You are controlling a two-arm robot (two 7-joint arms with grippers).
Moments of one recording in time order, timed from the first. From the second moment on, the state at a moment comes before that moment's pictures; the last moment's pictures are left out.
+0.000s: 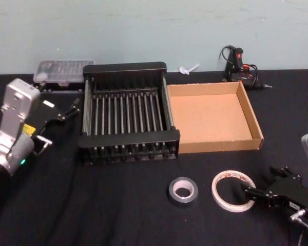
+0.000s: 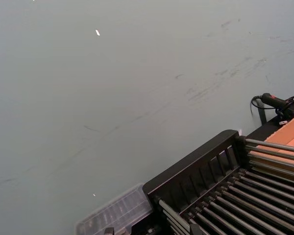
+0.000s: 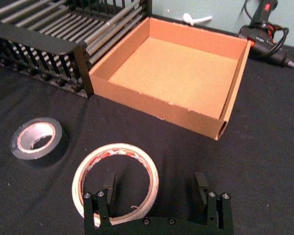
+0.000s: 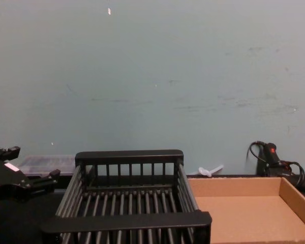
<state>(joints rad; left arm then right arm) -0.20 0.60 0.45 -1.41 -0.25 -0.12 0.03 -0.30 0.68 -0.18 -1.91 0.46 0.37 0.17</state>
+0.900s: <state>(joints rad) -0.20 0.60 0.45 -1.41 -0.25 -0.12 0.03 -0.24 0.61 -0.20 -1.85 0.38 0.45 0.20</state>
